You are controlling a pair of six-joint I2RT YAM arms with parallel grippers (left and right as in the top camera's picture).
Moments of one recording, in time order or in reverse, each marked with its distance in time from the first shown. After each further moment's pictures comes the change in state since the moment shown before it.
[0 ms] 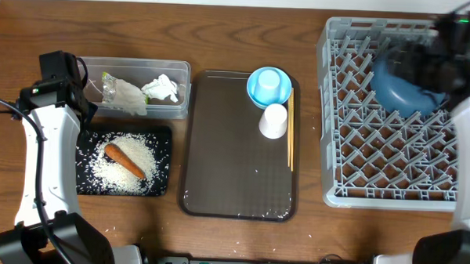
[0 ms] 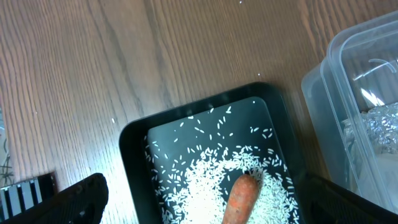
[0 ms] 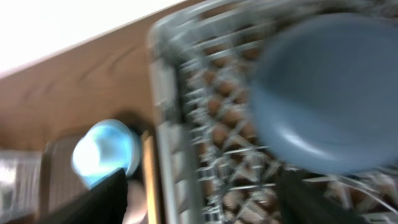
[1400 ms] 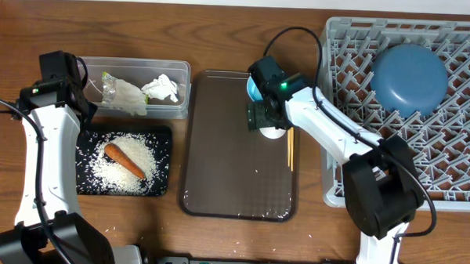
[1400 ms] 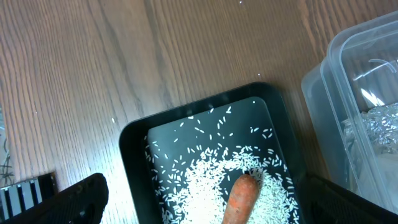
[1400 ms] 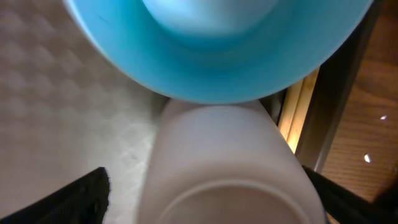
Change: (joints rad) left arm 0.000 0.000 0.000 0.000 0.000 0.000; right arm 0.683 0.428 -0.074 0.030 0.347 0.216
